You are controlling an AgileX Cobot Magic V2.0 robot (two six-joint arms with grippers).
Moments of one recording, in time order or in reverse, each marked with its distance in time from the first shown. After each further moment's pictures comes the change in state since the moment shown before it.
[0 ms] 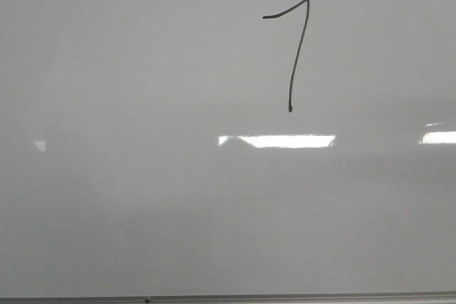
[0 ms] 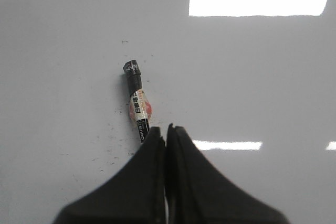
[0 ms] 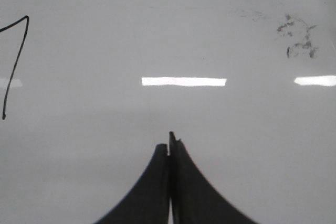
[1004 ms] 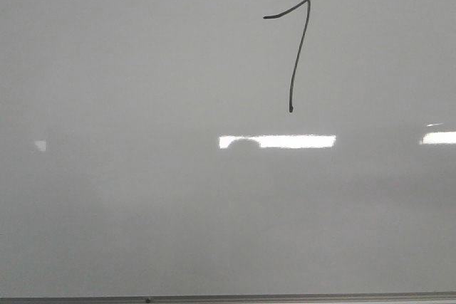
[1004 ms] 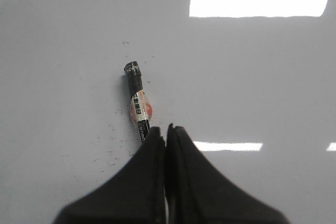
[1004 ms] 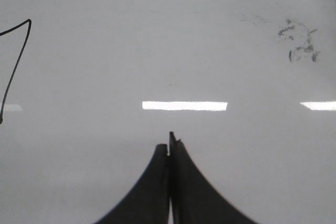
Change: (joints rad) left arm 0.000 0.000 0.000 0.000 -0.004 0.000; right arm 0.016 -0.070 0.127 -0.002 -0.158 0.002
